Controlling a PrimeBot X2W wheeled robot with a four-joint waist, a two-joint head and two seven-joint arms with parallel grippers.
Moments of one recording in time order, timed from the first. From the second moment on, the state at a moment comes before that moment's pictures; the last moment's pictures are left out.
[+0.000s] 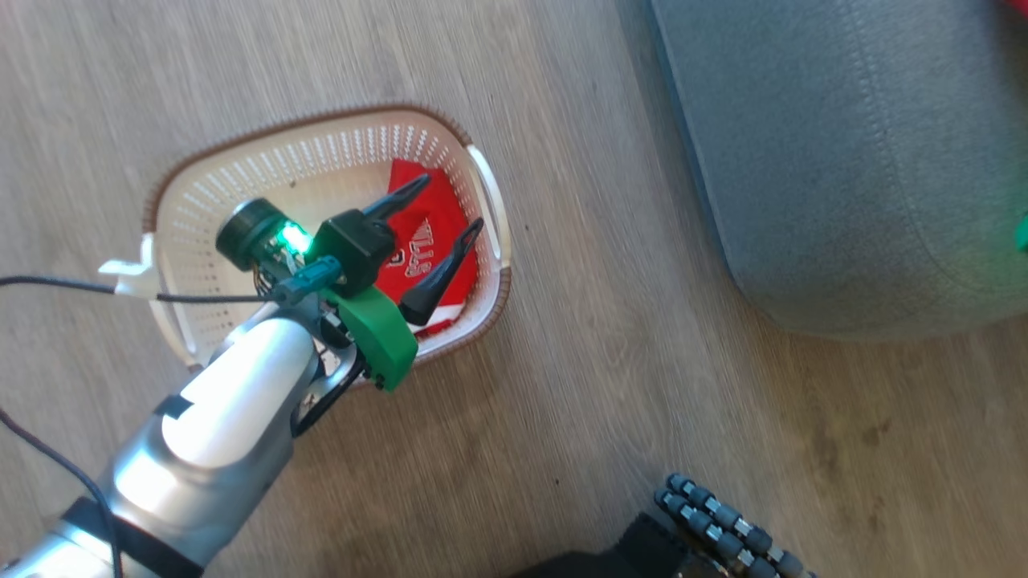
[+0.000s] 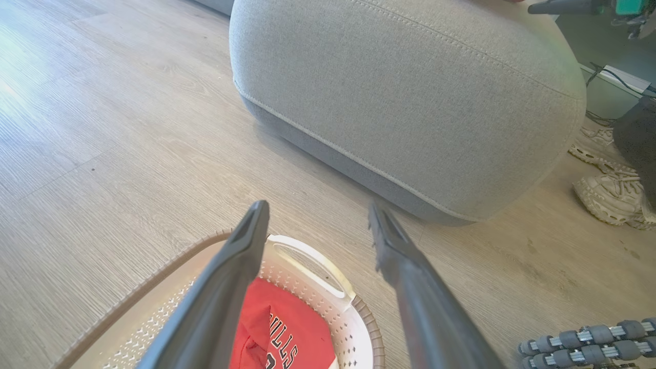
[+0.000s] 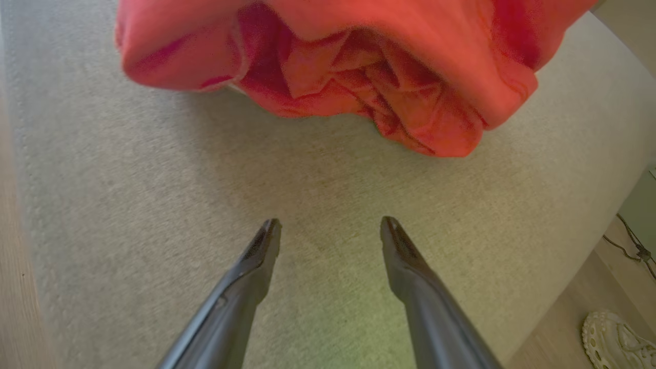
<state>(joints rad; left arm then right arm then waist) -0.72 0.33 -0.84 0.43 -0.45 -0.10 -0.25 -0.89 -0.42 -0.16 1.18 0.20 0.13 -0.20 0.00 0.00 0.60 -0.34</state>
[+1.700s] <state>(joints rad) -0.11 0.07 0.04 0.37 -0.19 -0.06 -0.25 -0.18 -0.14 0.04 0.43 0.26 0.13 -0.25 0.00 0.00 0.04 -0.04</state>
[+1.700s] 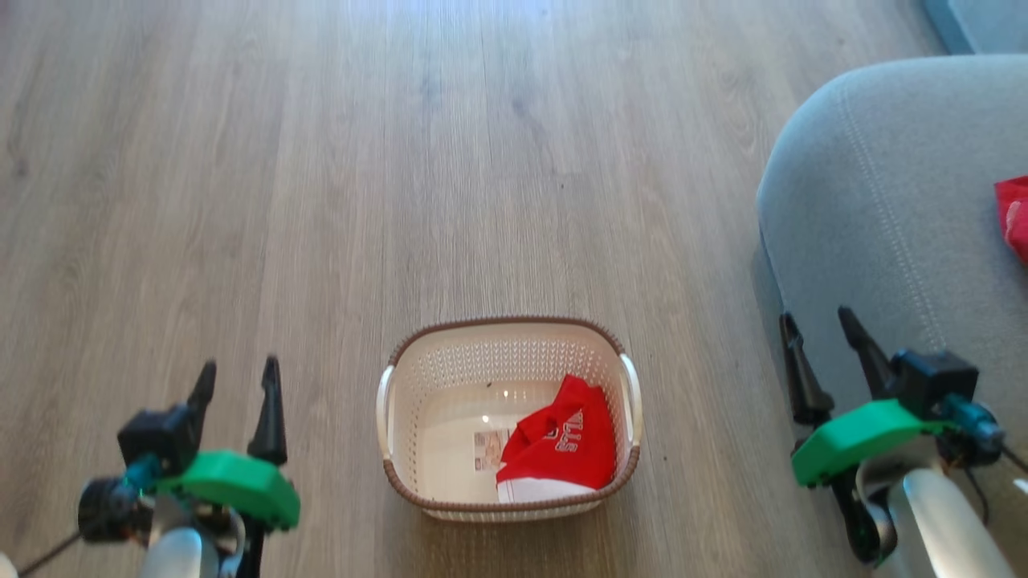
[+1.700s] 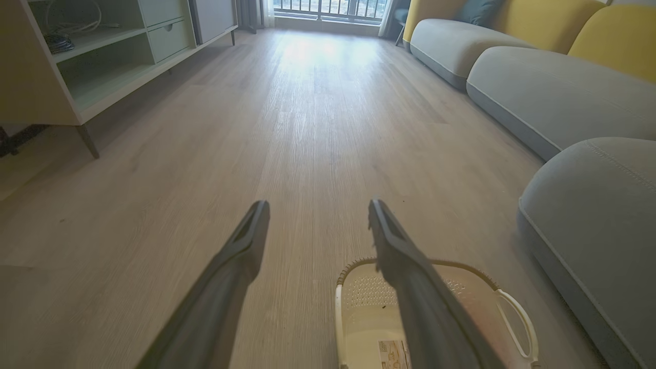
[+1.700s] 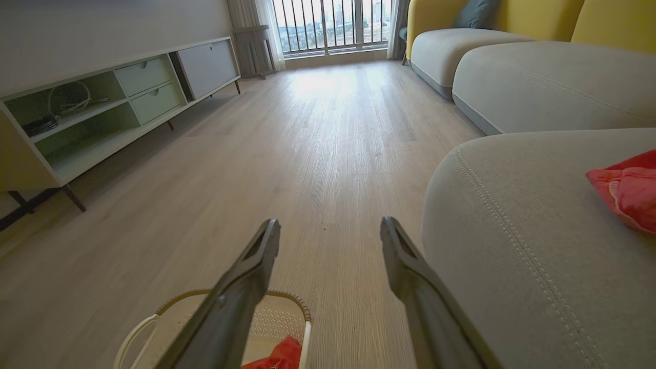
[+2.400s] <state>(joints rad) -0.02 0.05 0.07 0.36 -0.13 -0.07 -0.25 -0.13 -0.14 0.03 0.46 0.24 0.13 -0.25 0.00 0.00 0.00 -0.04</state>
